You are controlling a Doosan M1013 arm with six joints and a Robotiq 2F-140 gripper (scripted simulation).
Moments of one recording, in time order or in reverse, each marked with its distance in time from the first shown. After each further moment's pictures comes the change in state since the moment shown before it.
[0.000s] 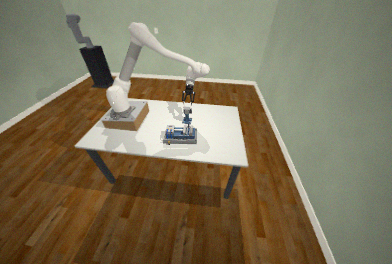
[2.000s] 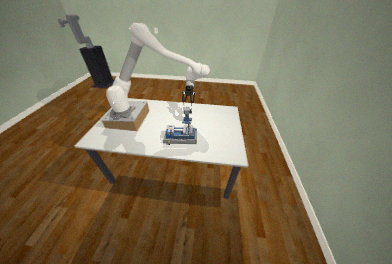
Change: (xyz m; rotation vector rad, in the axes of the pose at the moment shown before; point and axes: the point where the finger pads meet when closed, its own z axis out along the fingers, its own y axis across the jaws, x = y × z) arm -0.006 0.000 0.006 0.000 0.000 0.000
